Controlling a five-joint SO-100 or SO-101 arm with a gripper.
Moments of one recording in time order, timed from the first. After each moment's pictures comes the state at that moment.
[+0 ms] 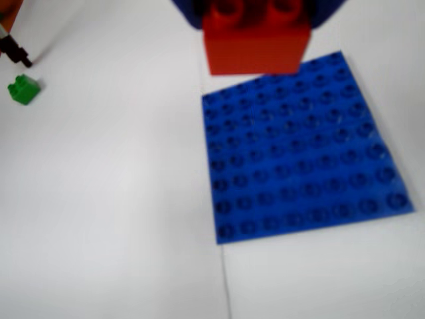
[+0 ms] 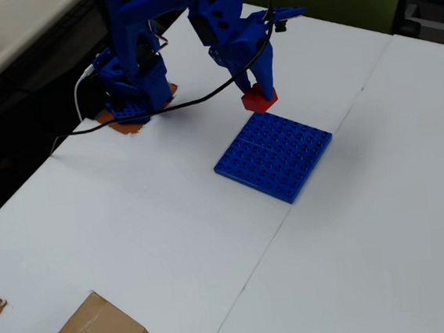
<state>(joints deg) -2.9 82.4 49.4 95.1 -172.4</state>
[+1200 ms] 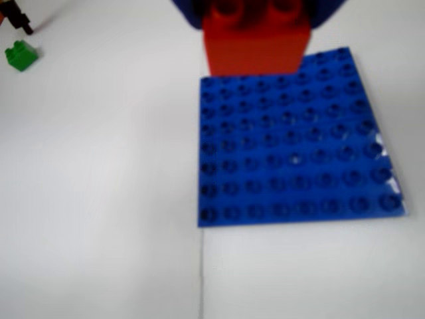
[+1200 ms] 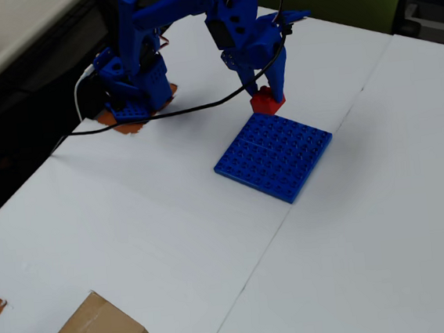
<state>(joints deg) -4.2 75.5 42.4 98.3 -176.4</state>
